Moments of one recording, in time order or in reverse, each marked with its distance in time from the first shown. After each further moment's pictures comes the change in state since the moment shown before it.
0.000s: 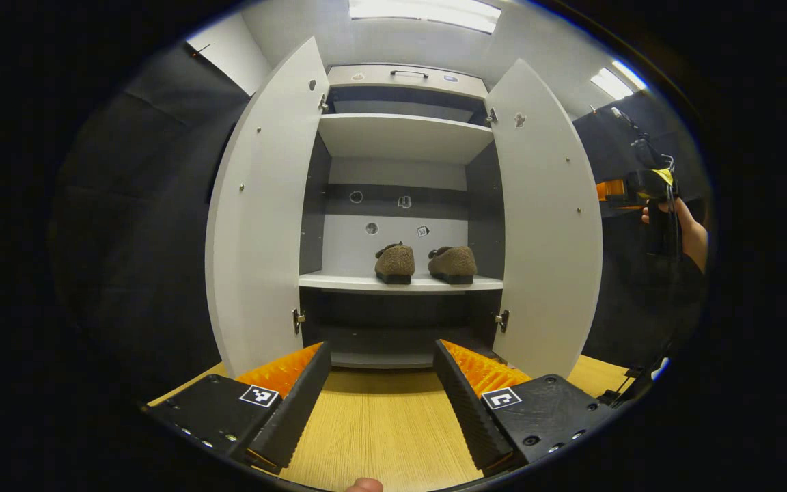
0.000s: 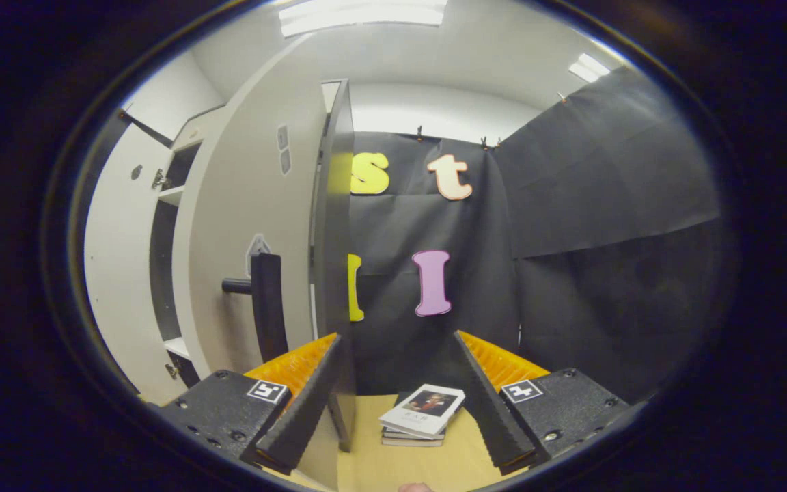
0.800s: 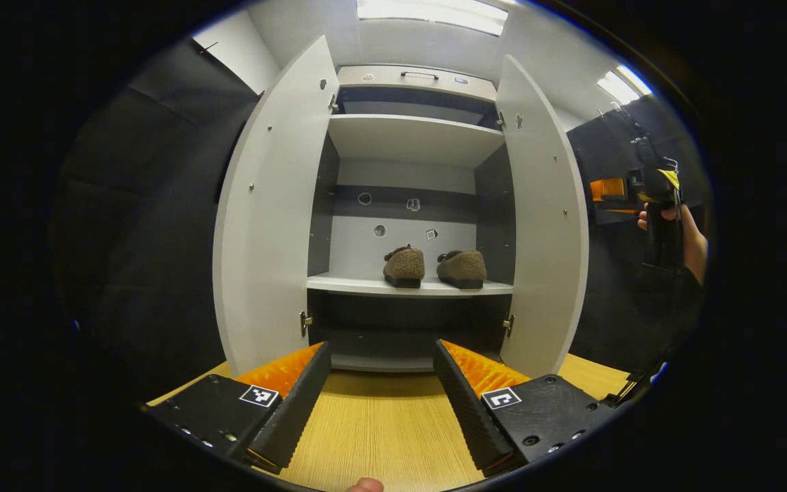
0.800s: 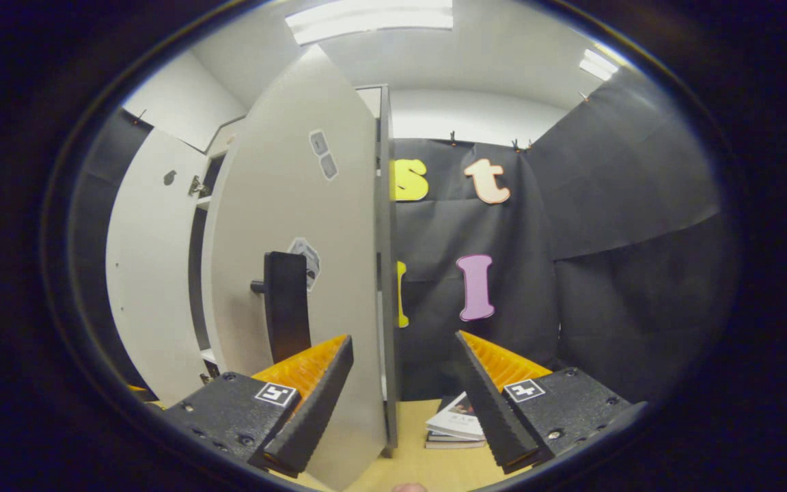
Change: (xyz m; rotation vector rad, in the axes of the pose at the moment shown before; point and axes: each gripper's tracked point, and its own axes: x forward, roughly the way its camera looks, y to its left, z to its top) left arm 0.004 0.021 0.010 -0.013 -0.021 0.043; right arm -0.008 0.095 -0.004 0.029 -0.040 0.177
